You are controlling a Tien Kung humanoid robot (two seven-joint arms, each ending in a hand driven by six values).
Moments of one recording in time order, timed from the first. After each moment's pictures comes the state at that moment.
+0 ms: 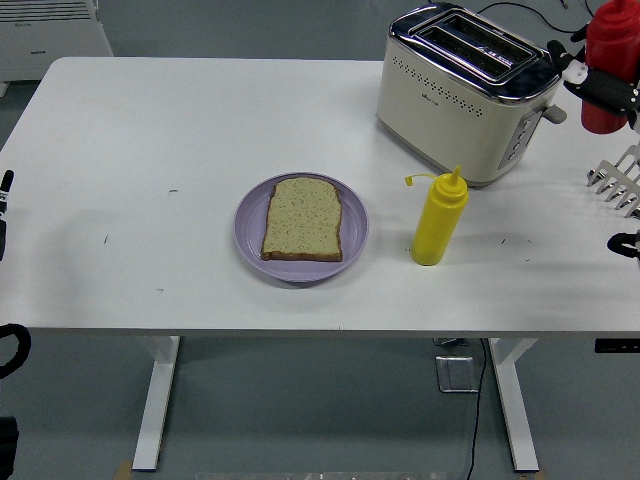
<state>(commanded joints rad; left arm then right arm) -0.08 0.00 -1.92 -1.39 0.50 0.08 0.02 0.51 -0.37 1.22 1.44 -1.44 -0.38 0.09</state>
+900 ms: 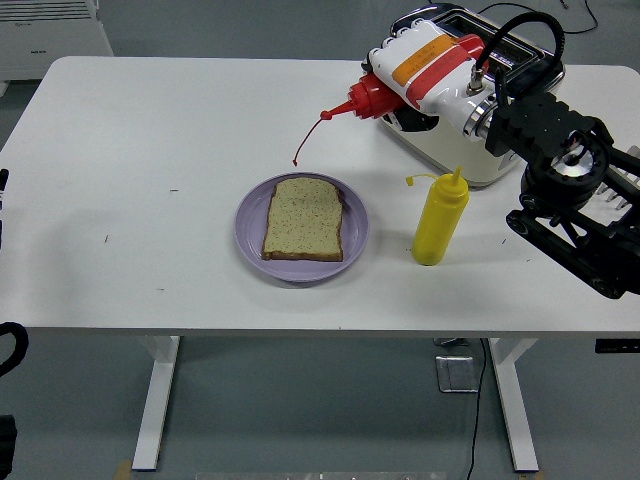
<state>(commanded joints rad) -0.09 0.00 -1.94 -1.39 0.50 0.08 0.02 0.99 -0.34 0.64 1.28 -2.27 -0.10 -0.12</state>
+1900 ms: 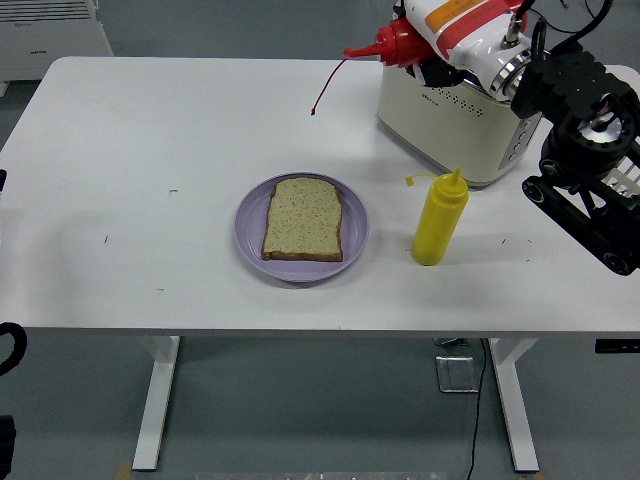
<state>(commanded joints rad) -0.09 0.00 -1.94 -1.39 0.50 0.08 0.02 1.05 -0.34 0.59 1.25 -2.27 -0.05 -0.12</state>
